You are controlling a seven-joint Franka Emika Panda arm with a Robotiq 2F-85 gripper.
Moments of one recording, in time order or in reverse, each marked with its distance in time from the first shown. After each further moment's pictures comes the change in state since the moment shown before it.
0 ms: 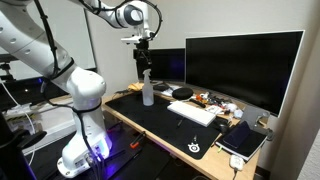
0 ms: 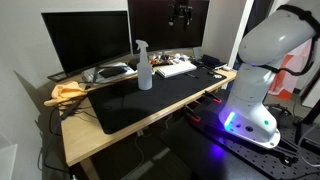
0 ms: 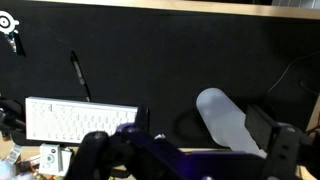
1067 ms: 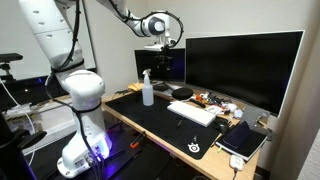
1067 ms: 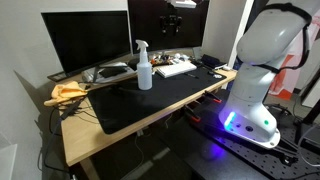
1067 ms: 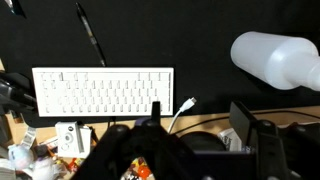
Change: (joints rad) arm -0.061 0.409 -0.062 0.239 -0.013 0.190 -0.001
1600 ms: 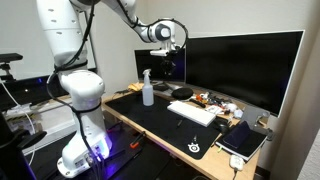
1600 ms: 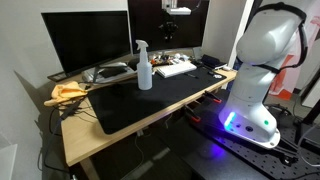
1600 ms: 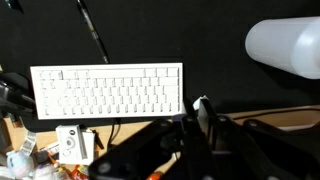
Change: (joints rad) arm -0.011 0.147 -0.004 0.081 -0.013 0.026 0.026
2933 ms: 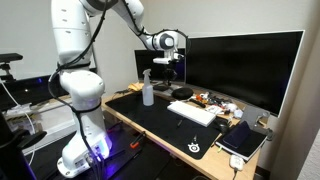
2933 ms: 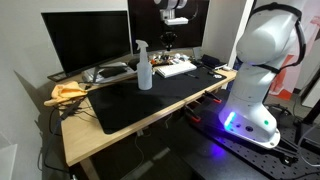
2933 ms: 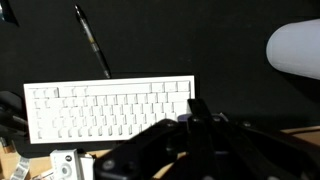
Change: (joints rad) arm -0.002 0.139 -0.008 0.035 -0.013 0.011 0.027
